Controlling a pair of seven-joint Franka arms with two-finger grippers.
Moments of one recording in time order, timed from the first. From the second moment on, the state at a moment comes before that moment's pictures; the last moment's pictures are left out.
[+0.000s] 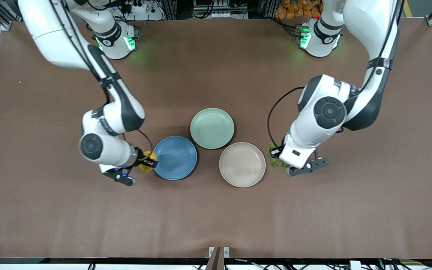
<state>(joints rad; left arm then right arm) -0.31 0.52 -0.19 -1.47 0.03 2.05 -0.77 0.21 0.65 0.17 -1.59 0.08 2.18 0.72</state>
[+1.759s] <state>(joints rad) -0.33 0.45 -0.19 -1.44 0.07 2.00 -0.88 0.07 0.68 0.13 -1.57 0.08 2.20 0.44</state>
